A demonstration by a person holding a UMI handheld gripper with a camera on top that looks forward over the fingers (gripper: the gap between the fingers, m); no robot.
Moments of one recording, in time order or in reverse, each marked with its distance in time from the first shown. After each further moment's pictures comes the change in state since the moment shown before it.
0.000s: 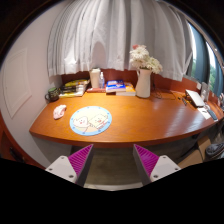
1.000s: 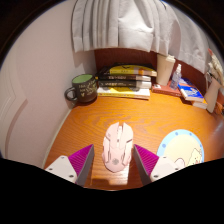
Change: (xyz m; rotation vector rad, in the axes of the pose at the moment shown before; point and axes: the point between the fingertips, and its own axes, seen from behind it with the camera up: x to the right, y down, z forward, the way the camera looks) arm -0.339 -0.079 0.265 -0.152 -0.191 -0.079
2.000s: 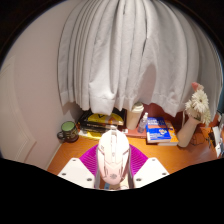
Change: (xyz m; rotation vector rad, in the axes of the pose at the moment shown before) arm 0.115 -0.160 -0.144 0.233 0.069 -0.057
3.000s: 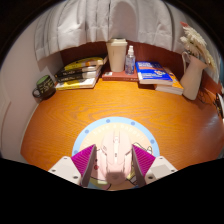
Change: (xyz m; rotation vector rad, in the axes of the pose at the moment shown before) arm 0.072 0.224 0.058 -0.329 -0.013 0.096
